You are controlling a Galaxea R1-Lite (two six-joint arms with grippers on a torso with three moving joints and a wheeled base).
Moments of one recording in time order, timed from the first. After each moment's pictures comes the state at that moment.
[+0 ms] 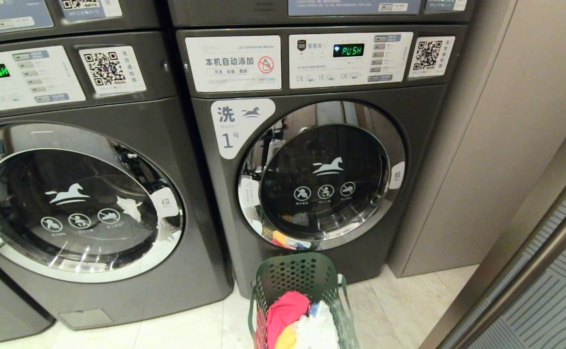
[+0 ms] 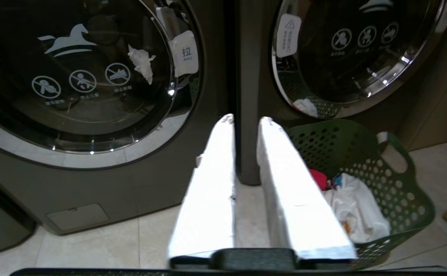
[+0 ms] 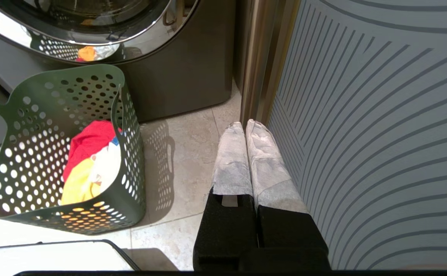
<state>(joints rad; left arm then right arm) 0.00 0.11 -0.21 0.08 -0.07 0.07 -0.08 0.28 0.00 -0.08 0.00 -0.01</state>
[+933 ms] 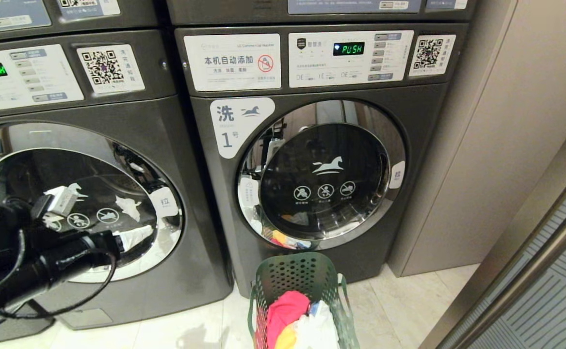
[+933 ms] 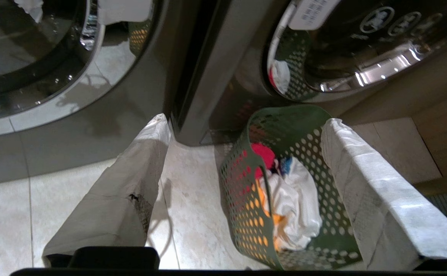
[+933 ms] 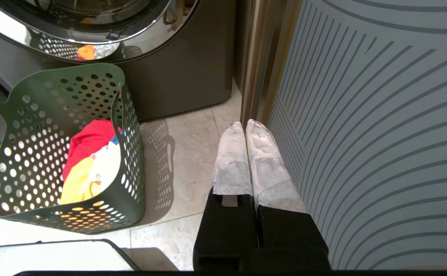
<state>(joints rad) 0.13 1.66 -0.43 -0.86 -0.39 -0.14 -0.08 0.28 0.00 -0.08 0.00 0.00</state>
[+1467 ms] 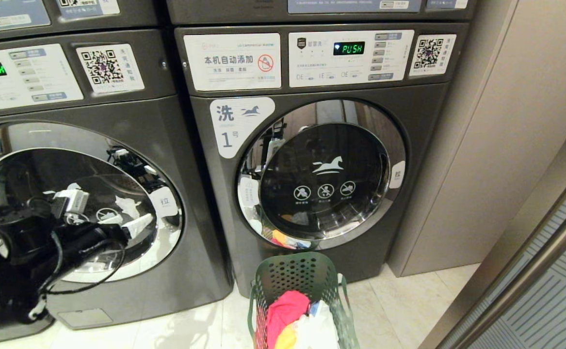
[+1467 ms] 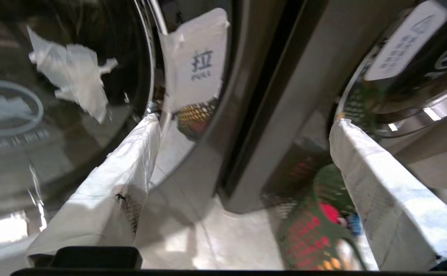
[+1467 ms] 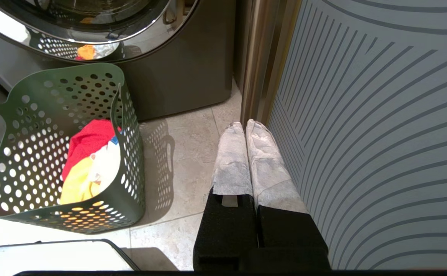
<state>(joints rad) 0.24 2.11 -0.58 -1.35 -0.52 -0.05 -0.08 0.28 0.00 -0.09 0.00 0.00</state>
